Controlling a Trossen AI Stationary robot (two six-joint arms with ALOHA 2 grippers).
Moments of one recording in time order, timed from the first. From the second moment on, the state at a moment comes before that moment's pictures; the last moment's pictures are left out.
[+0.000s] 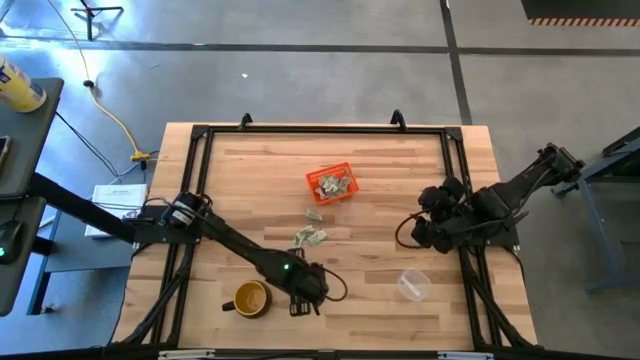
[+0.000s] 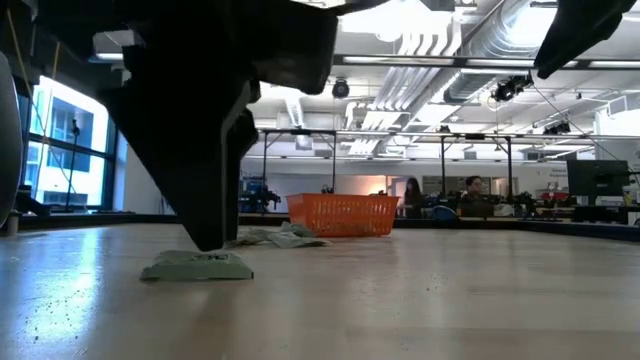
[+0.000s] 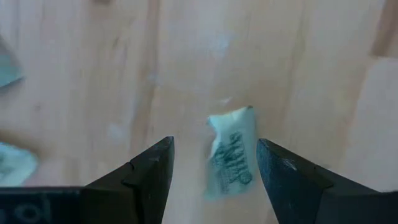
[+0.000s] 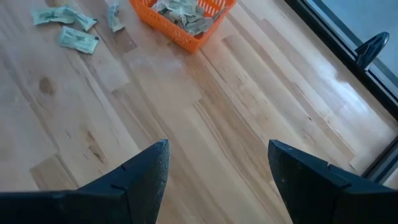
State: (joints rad) left arm -0.46 2.05 1.50 -0.77 -0.13 -0.60; right arm 0.53 1.09 1.06 -1.34 0.64 1.06
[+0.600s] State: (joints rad) left arm -0.44 2.05 1.39 -0.65 -0.03 -0.43; right arm 0.56 1.09 1.06 -1.36 0.67 1.12
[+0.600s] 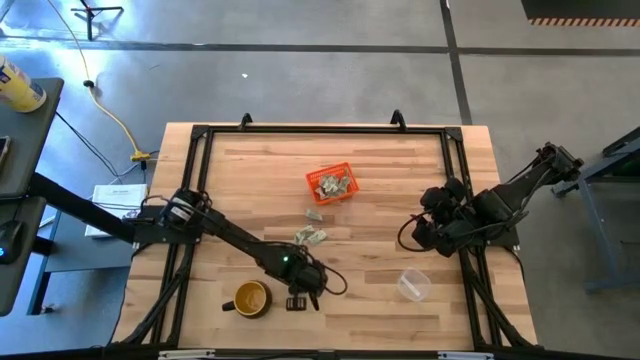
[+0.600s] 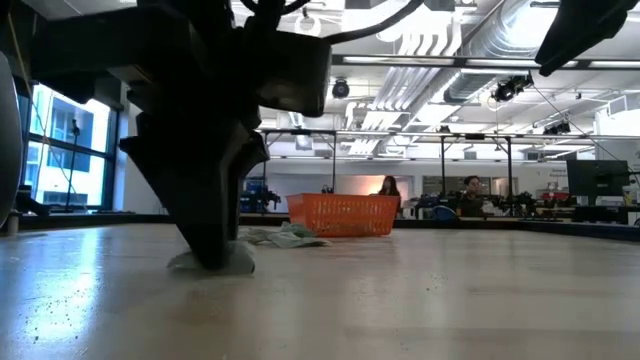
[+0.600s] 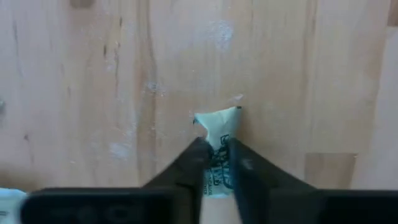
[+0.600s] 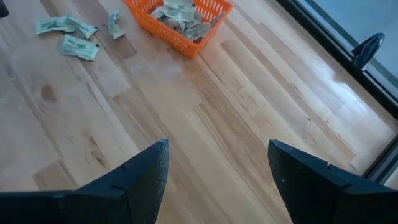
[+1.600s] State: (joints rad) left arm 0.26 1.96 1.72 -0.78 -0.12 0.02; right arm 0.56 1.09 1.06 -1.37 0.70 1.20
